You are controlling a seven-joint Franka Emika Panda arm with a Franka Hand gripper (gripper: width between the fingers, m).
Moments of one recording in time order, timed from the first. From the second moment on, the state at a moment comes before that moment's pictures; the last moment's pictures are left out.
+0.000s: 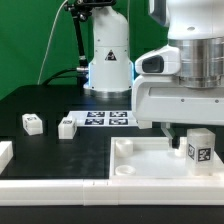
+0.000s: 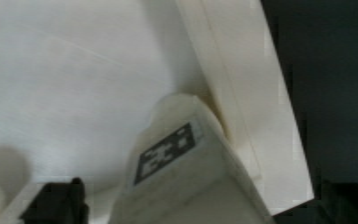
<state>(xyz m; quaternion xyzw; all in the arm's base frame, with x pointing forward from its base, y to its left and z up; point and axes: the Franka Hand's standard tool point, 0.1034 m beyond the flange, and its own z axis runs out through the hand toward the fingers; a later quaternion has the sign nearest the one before) 0.638 0.121 0.066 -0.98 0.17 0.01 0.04</state>
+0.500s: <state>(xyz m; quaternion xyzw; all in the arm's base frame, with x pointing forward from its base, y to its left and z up) 0.639 0.116 0.064 -1.00 0.02 0.00 0.04</state>
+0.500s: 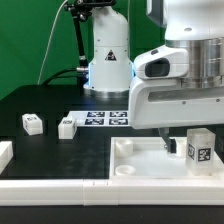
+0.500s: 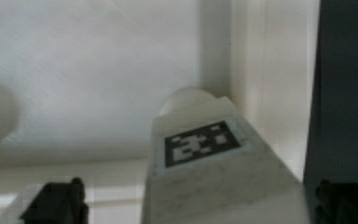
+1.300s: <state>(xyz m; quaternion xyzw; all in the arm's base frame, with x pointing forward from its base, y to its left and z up) 0.638 0.117 0.064 -0.98 0.20 0.01 0.04</state>
